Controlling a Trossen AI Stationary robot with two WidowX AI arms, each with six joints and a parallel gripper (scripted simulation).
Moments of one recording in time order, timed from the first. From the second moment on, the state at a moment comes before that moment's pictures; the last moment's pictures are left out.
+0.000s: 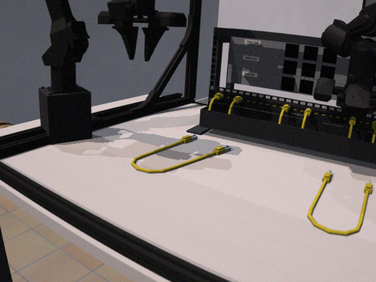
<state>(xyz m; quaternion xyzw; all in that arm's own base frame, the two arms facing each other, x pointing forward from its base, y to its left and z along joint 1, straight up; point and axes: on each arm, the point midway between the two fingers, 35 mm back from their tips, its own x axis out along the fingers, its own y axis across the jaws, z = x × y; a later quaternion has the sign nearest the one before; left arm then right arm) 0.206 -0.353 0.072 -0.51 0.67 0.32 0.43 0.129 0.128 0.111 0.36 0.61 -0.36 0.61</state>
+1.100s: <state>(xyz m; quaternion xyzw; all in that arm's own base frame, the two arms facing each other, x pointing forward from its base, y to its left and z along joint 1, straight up) 0.219 -0.317 0.073 -0.51 0.67 0.32 0.43 0.129 0.128 0.111 0.36 0.61 -0.36 0.61</state>
